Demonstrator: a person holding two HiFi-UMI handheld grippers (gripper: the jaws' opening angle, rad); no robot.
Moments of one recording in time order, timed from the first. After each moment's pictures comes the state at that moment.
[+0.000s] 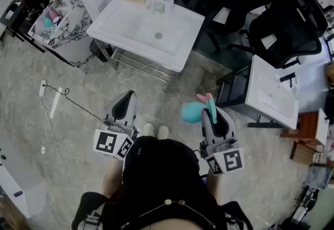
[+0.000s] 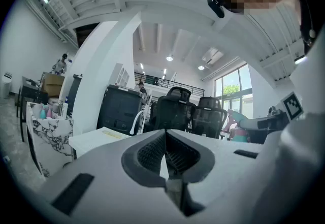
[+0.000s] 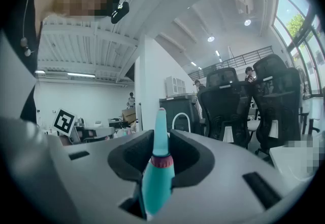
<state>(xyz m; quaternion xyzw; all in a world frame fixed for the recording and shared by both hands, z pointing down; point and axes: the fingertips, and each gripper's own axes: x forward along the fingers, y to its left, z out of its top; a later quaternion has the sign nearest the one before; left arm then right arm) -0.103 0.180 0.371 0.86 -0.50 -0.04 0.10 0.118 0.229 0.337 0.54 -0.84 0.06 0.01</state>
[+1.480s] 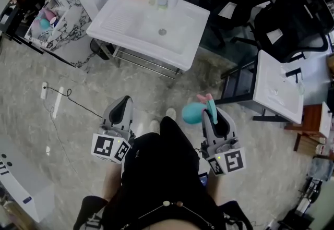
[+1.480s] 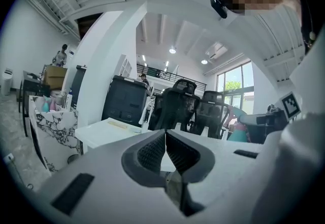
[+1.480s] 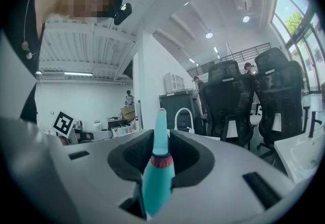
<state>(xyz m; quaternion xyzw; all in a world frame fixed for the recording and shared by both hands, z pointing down) -0.155 0.161 0.410 0.85 -0.50 -0.01 0.14 0.079 0.205 0.360 0.54 -0.84 0.08 0.02</state>
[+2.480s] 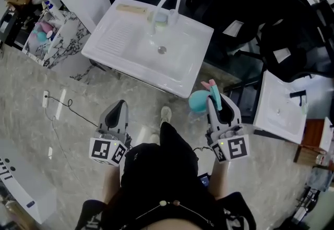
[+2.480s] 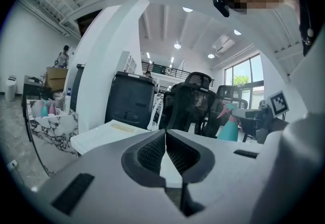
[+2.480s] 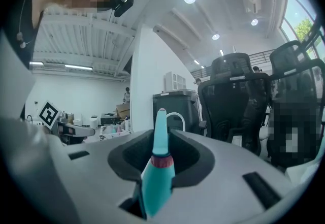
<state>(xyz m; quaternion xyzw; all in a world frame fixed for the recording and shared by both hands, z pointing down) -0.147 0.030 0.420 0.83 -0.53 0.01 0.14 0.120 0.018 0.363 0.53 -0.84 0.04 0.04</state>
